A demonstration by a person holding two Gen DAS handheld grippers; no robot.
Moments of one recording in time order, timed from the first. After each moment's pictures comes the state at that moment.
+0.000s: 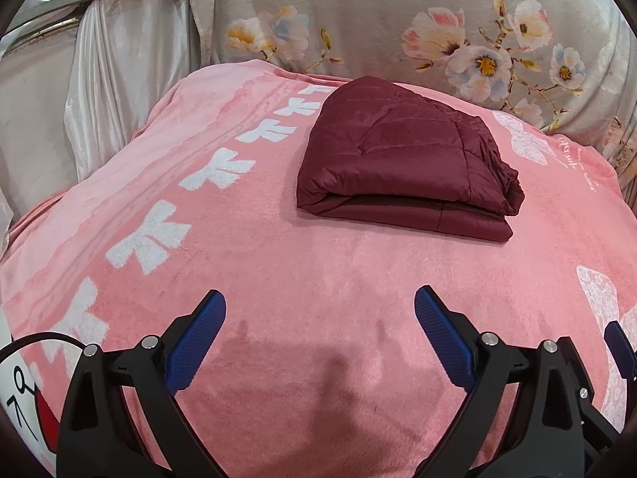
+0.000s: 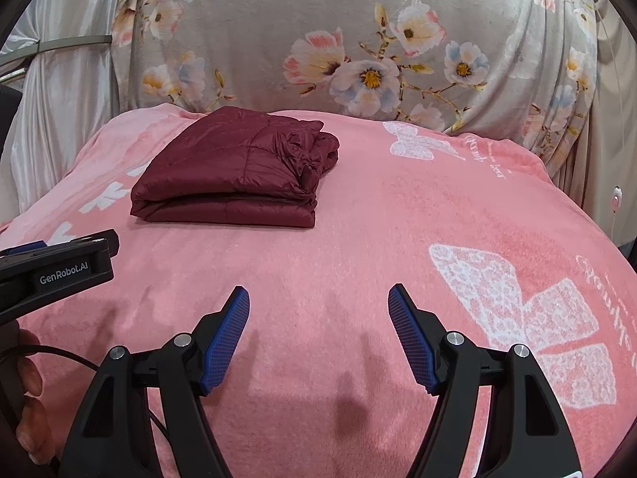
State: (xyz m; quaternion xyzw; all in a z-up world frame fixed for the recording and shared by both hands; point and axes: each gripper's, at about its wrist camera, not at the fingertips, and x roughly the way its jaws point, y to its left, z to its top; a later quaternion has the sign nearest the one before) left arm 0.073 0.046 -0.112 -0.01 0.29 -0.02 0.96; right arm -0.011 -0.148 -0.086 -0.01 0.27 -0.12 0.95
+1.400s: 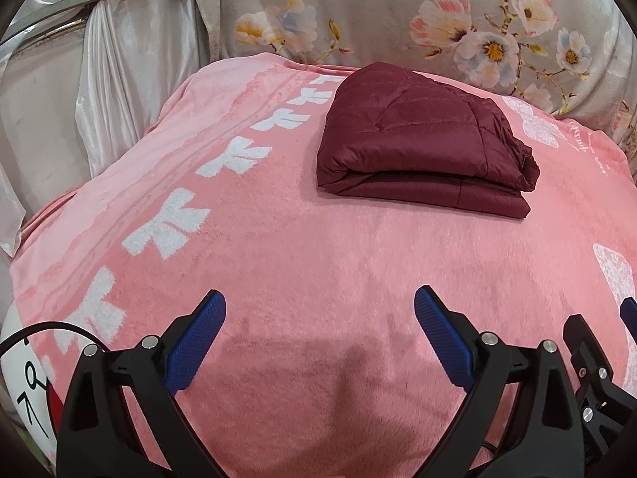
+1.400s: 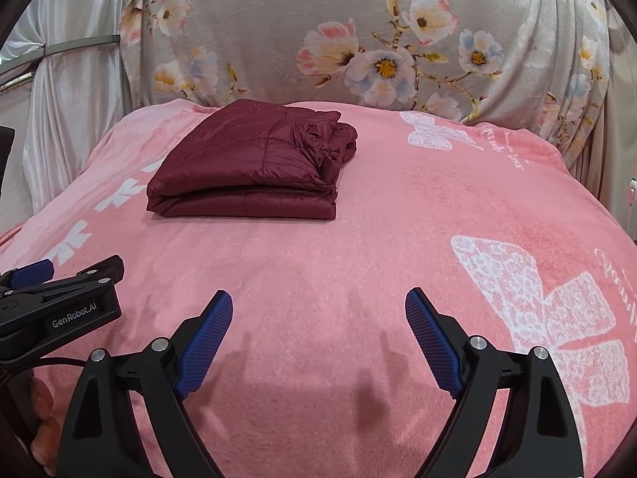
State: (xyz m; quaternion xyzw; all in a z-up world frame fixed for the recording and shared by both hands) left arm 0.064 0.054 -0.125 0.01 0.30 0.00 0.95; right arm -0.007 -0.143 -0.087 0.00 0.29 -0.09 0.95
